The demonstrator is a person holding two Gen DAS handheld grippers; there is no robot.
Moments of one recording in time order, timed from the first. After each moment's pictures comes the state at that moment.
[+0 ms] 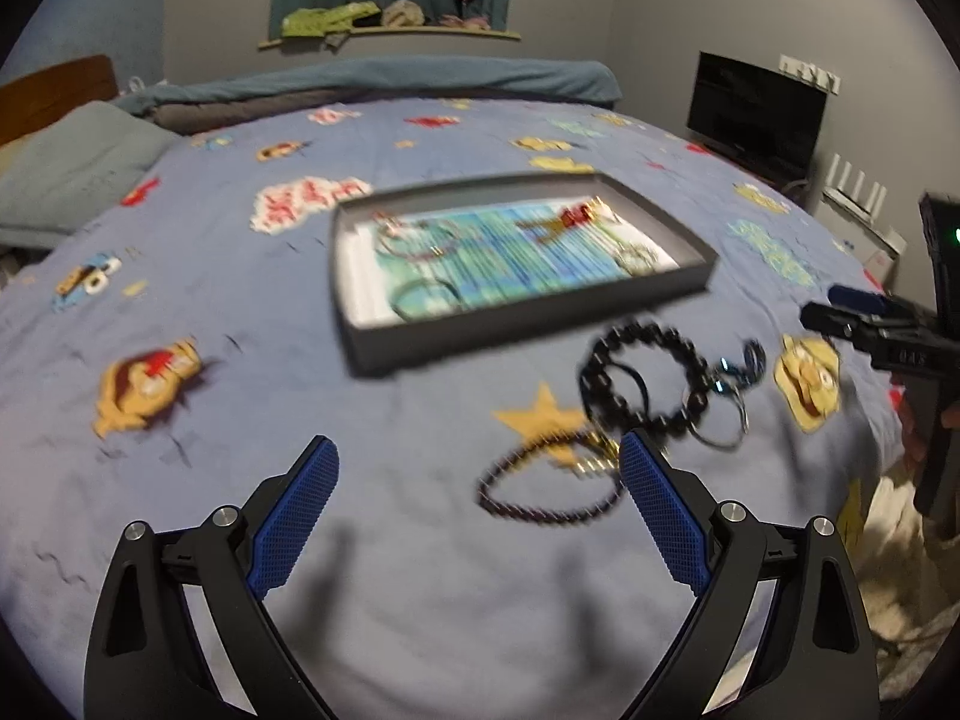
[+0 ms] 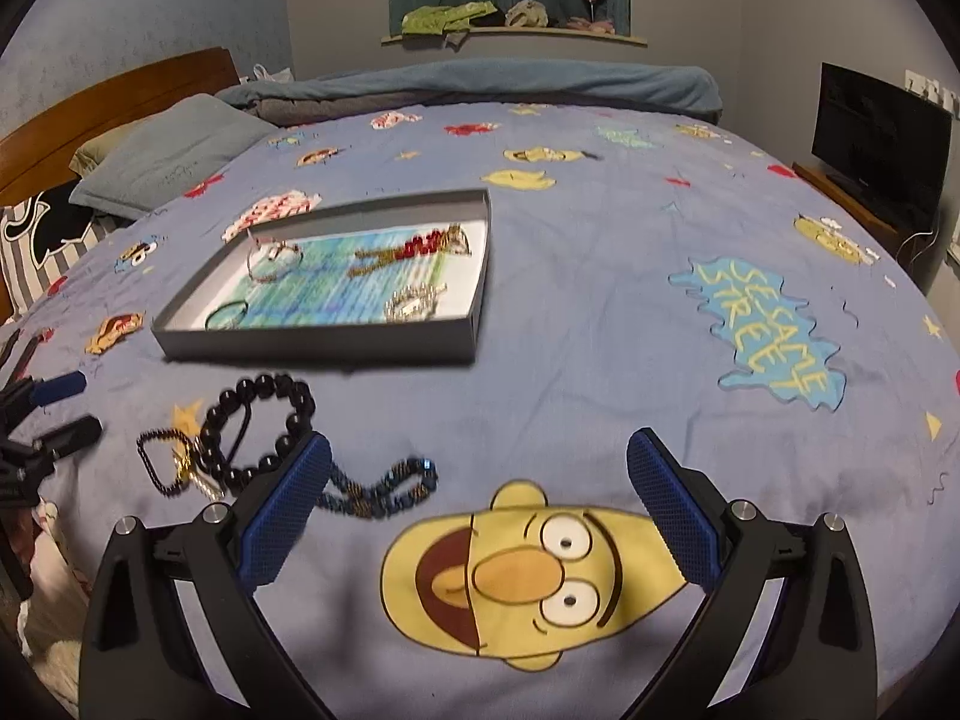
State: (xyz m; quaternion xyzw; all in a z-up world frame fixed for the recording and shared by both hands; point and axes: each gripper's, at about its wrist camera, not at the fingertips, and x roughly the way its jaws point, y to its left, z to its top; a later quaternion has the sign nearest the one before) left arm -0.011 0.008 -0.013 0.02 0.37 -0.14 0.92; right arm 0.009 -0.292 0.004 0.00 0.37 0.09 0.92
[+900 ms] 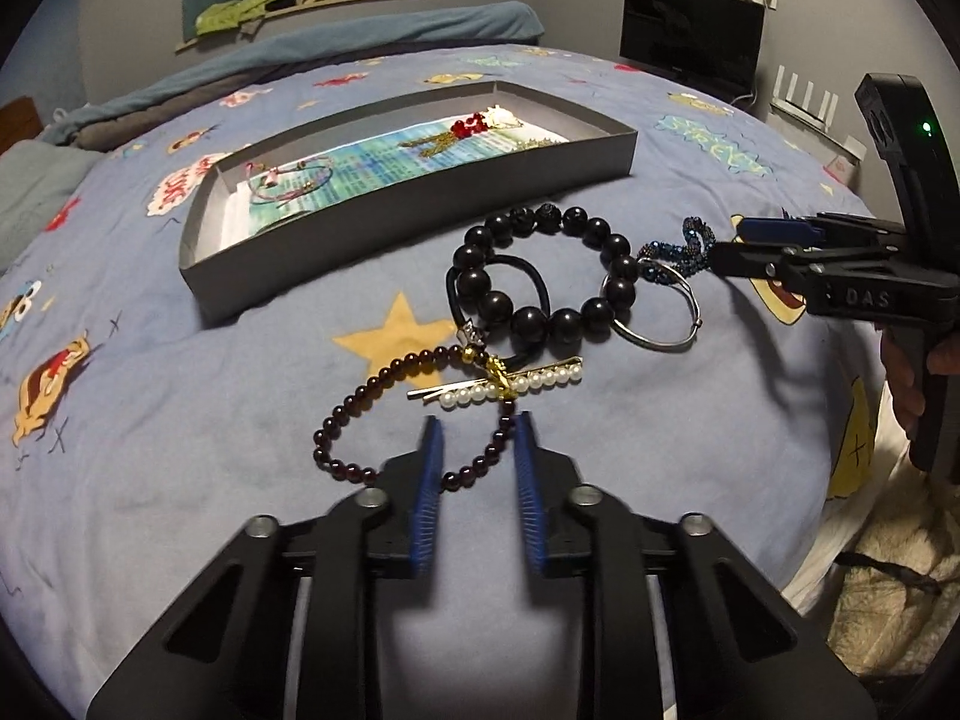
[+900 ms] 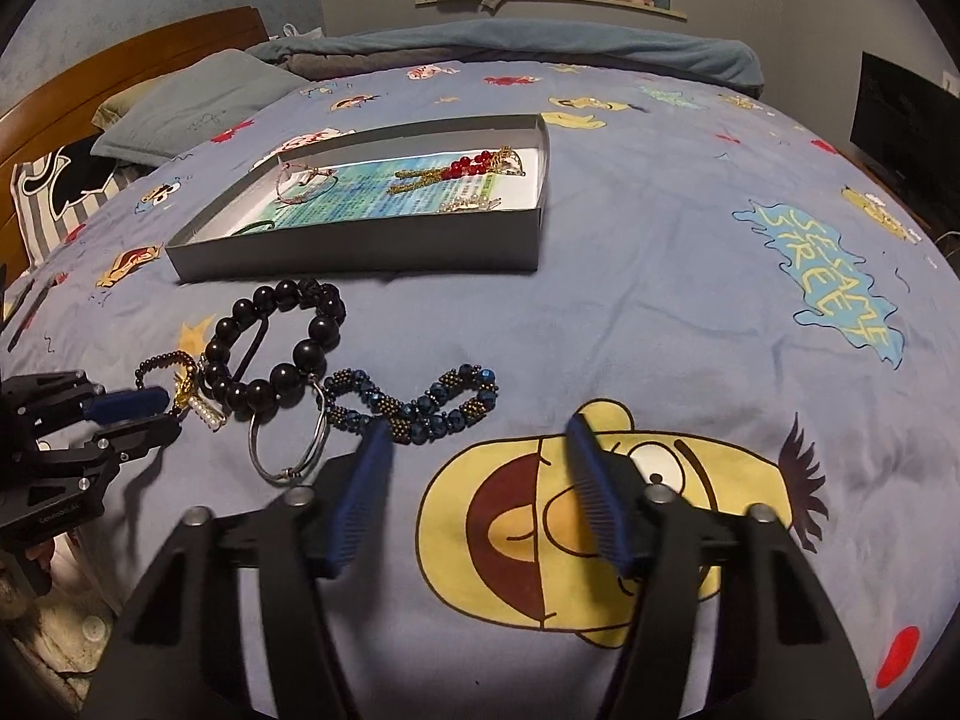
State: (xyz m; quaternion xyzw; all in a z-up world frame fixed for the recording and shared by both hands) left arm -0.017 -0.047 -0.055 0.08 0.41 -0.20 0.89; right arm 0.005 -0.271 -0.036 -0.02 0.40 0.13 0.91
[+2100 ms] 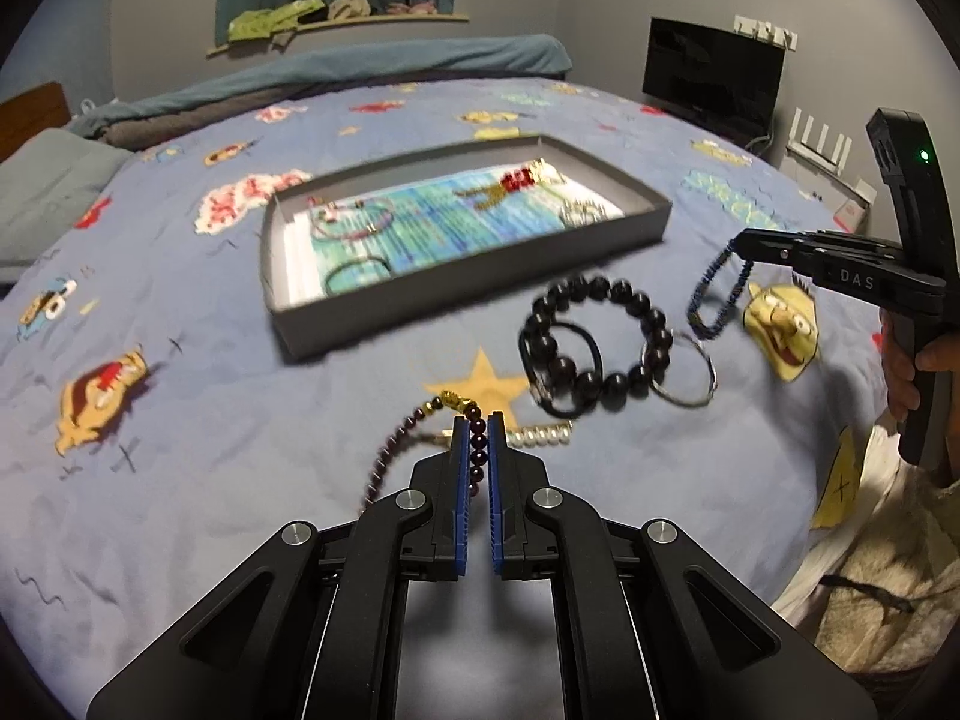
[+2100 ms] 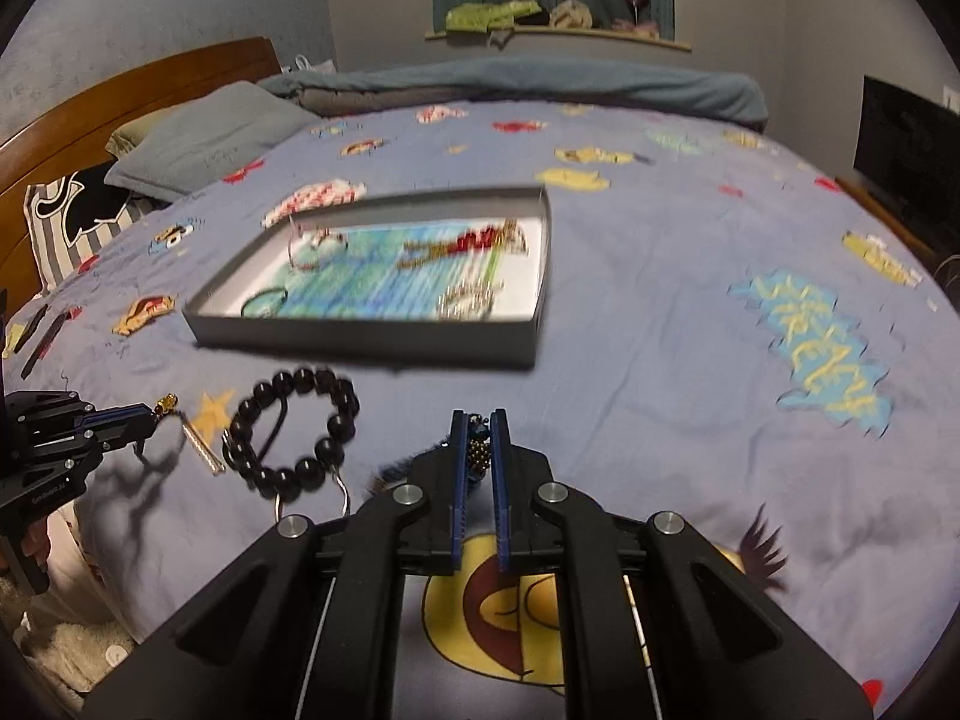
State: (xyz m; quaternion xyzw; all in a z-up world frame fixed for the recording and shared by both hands) left arm -0.015 -0.010 -0.016 0.05 0.38 -0.18 0.91; right arm 0.018 -0.276 0.006 -0.01 0.36 0.14 0.92
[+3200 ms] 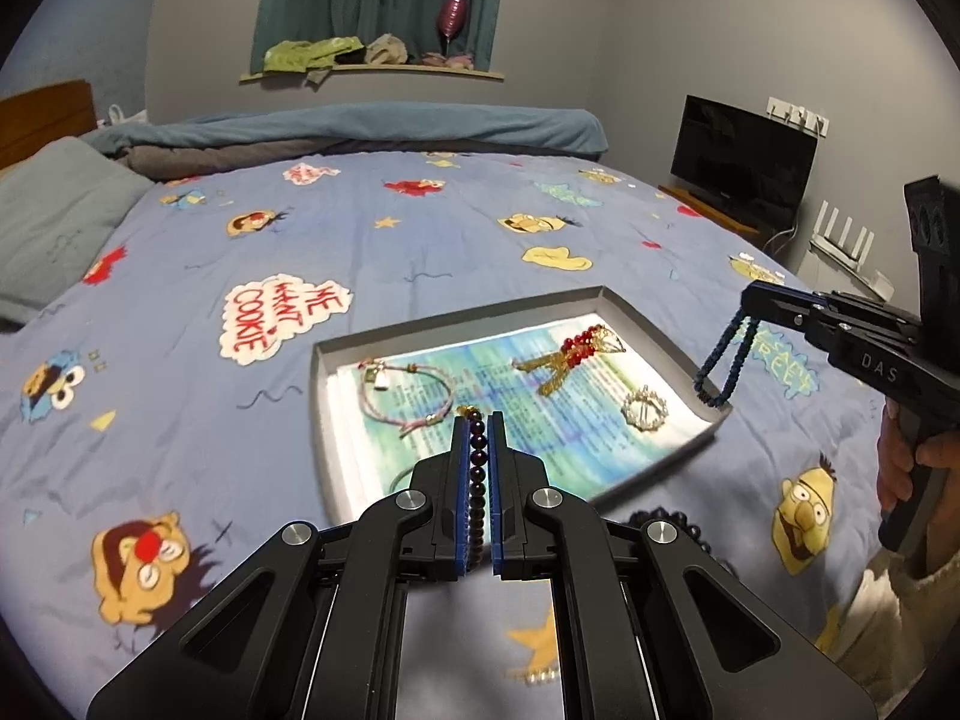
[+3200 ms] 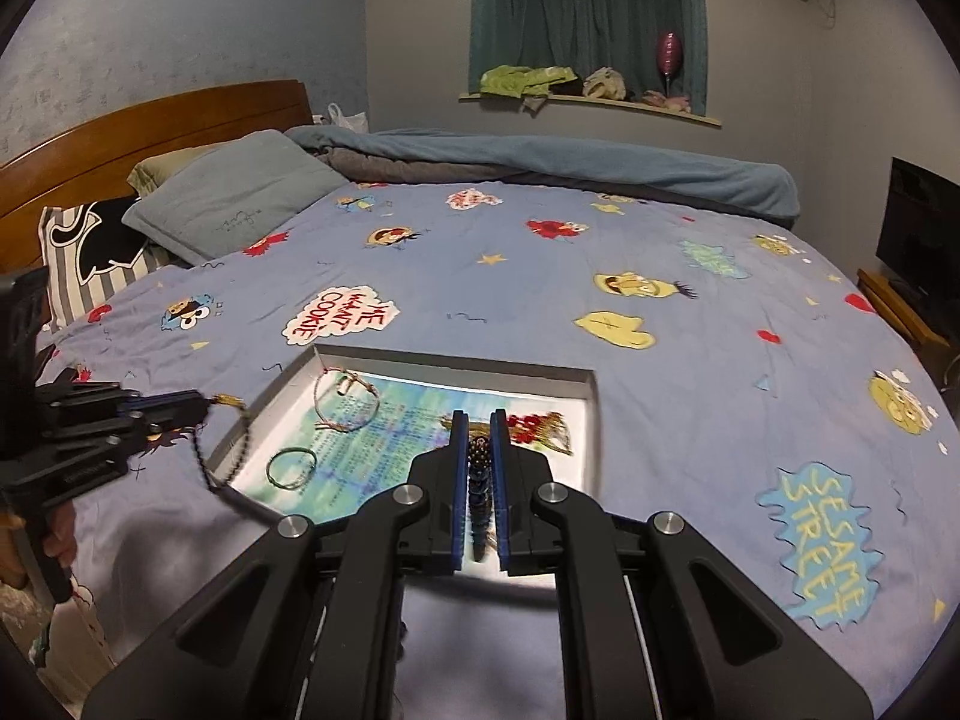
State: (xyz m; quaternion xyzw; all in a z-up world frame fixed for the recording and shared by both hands) left arm 0.084 0.005 0.049 0.00 0.33 -0.17 0.93; right arm 0.096 -0.225 0.079 -0.04 0.29 0.17 0.94
